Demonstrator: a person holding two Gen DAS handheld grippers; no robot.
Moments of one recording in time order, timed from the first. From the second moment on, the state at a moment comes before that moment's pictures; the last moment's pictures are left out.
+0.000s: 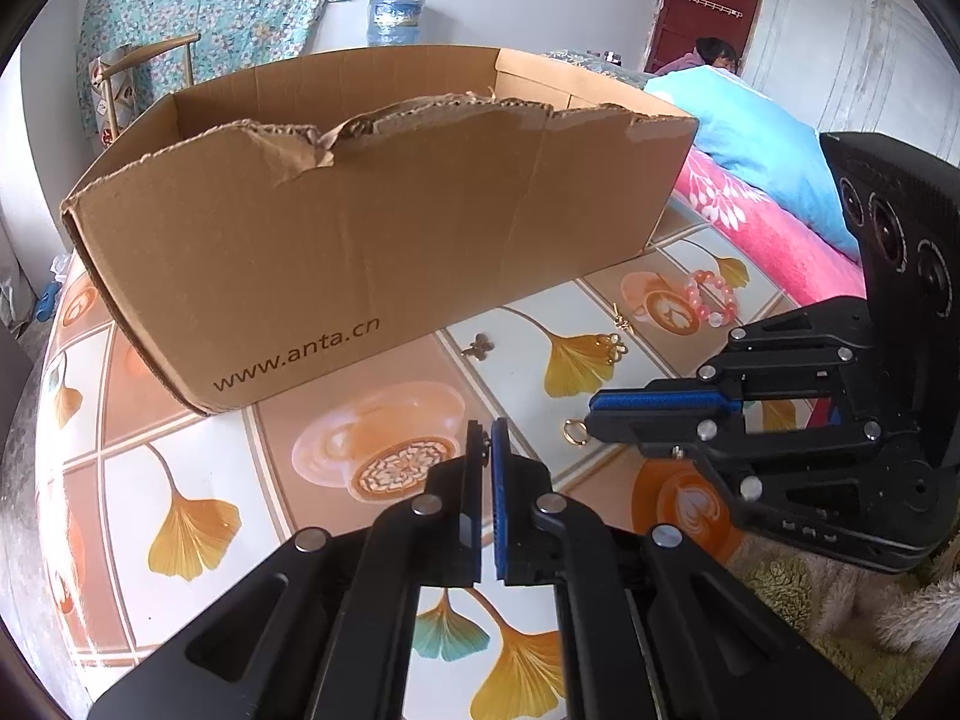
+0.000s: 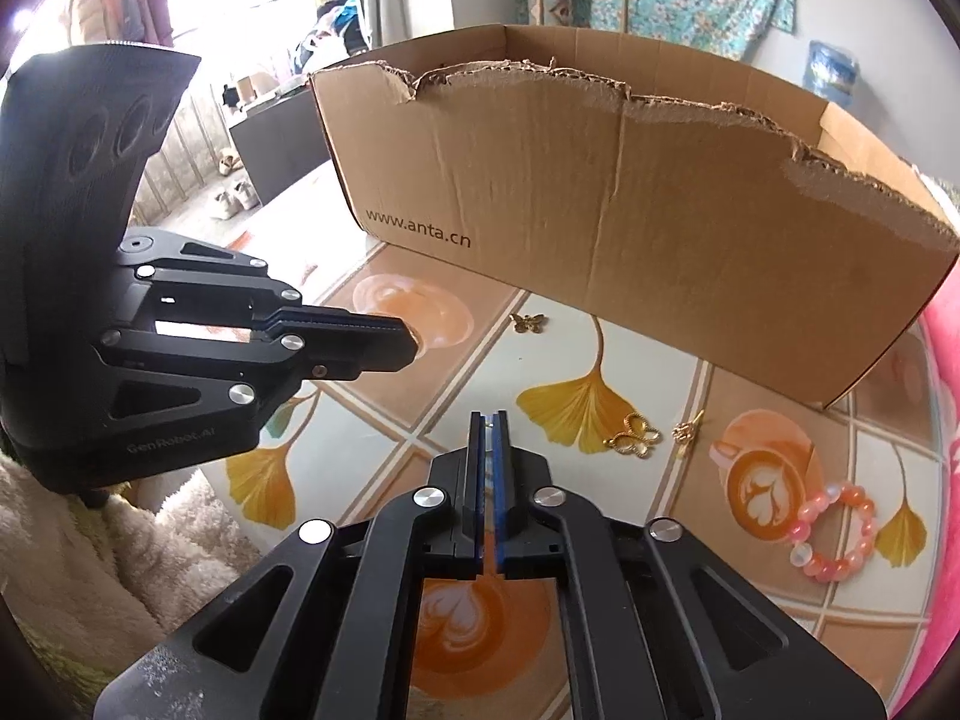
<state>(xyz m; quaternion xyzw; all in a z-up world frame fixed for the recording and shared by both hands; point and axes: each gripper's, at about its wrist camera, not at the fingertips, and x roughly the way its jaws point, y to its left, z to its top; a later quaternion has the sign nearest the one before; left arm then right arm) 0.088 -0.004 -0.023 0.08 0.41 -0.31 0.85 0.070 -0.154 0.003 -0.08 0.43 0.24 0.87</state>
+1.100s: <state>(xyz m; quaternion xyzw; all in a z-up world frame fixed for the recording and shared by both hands) 0.090 0.003 -0.030 0.07 0.42 -0.30 0.85 0.095 -0.163 -0.013 0.05 0.48 0.25 0.84</state>
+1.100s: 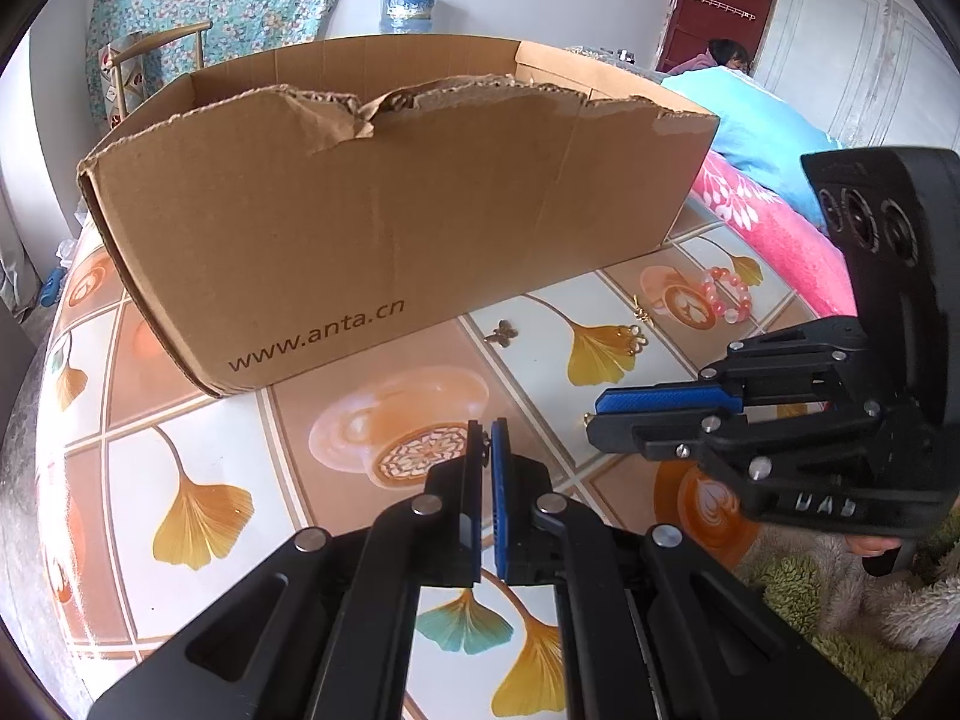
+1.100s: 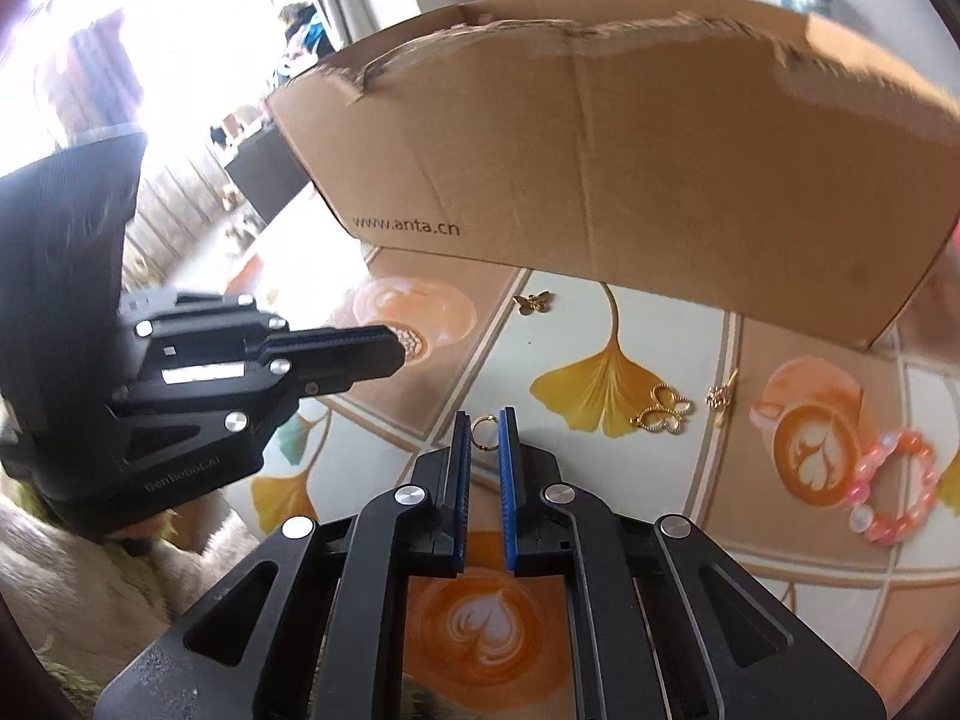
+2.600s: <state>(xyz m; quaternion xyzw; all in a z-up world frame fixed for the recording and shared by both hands) 0.086 0.001 -0.024 0.07 0.41 -0.30 0.86 0.093 -0.136 -0.017 -0.10 0.46 0.22 0.86</state>
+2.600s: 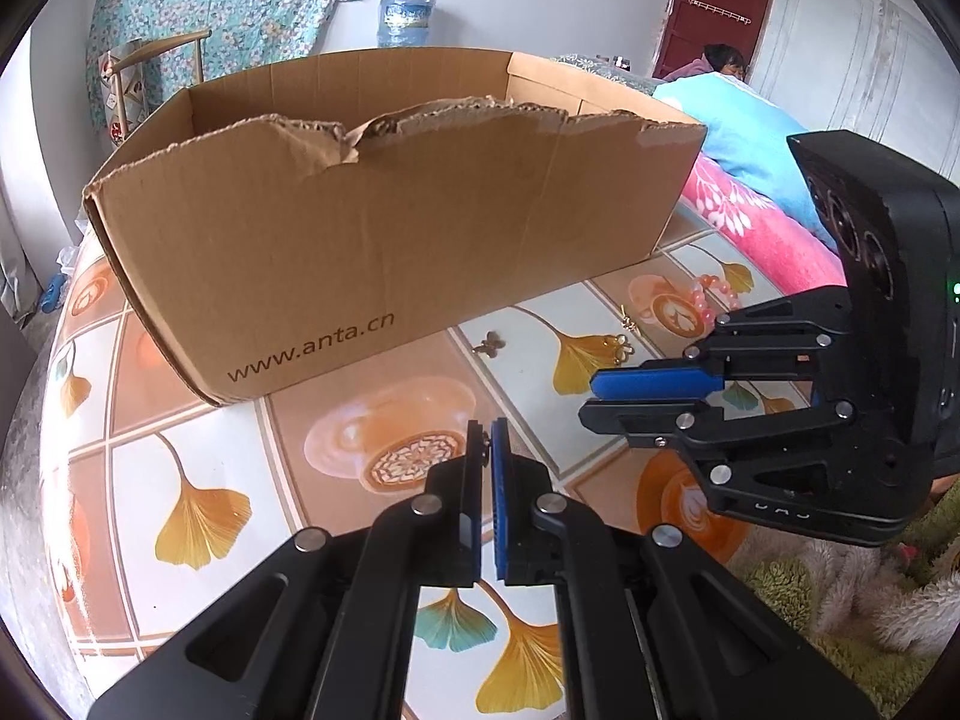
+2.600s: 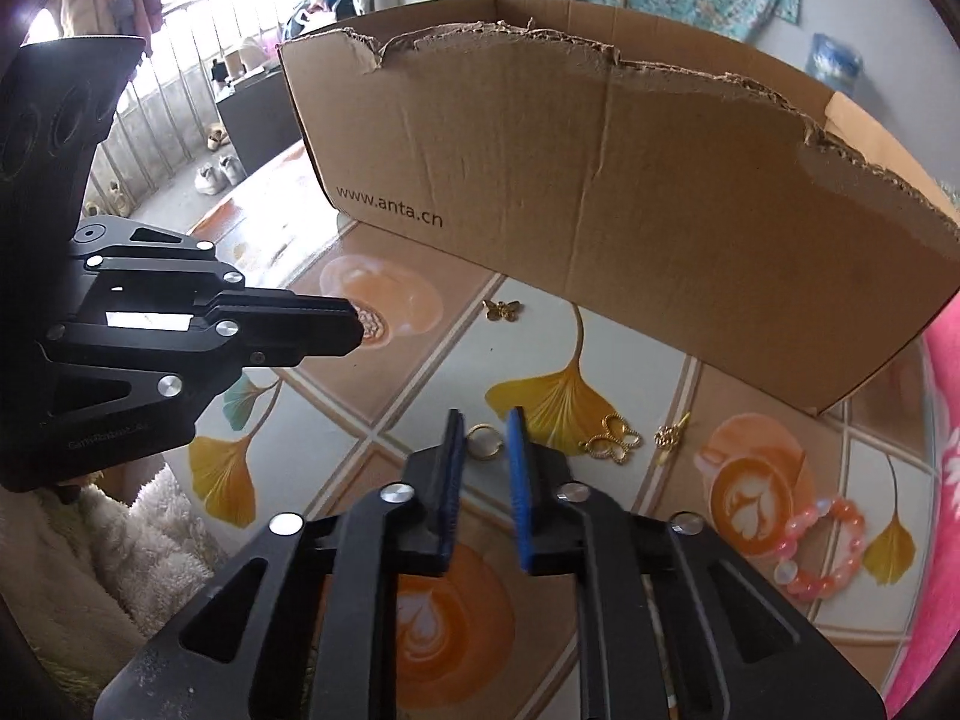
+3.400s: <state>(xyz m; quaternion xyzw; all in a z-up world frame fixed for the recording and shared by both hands) 0.075 0.023 0.082 0.05 0.29 -0.34 0.89 0.079 -0.173 0.110 -0.04 0.32 0.23 0.92</state>
